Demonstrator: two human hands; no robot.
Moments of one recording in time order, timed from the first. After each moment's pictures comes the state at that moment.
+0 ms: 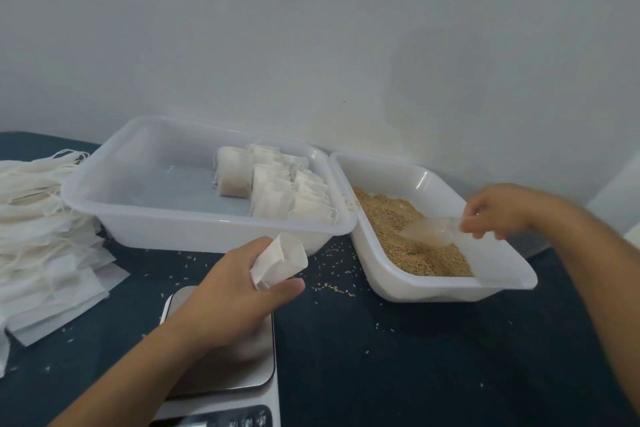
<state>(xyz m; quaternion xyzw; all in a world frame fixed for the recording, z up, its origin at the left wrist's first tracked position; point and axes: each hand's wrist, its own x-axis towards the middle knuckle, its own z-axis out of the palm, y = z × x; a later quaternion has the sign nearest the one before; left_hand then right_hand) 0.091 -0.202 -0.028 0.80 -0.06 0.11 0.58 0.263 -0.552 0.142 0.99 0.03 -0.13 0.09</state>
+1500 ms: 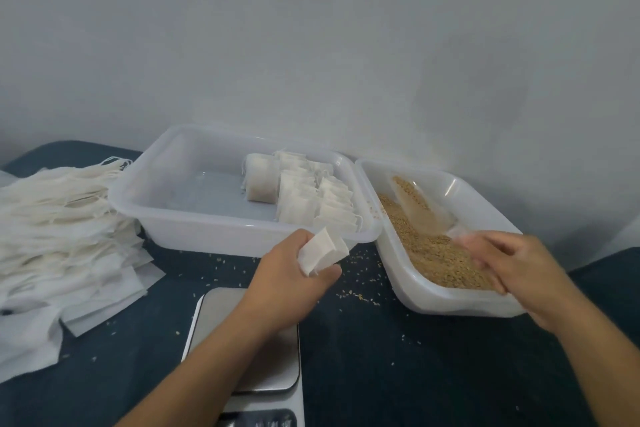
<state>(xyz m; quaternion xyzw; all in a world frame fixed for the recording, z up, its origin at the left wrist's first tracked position) 0.112 -0.226 -0.018 0.82 0.04 0.13 0.56 0.172 -0.519 0.078 0.91 0.10 0.03 -0.41</state>
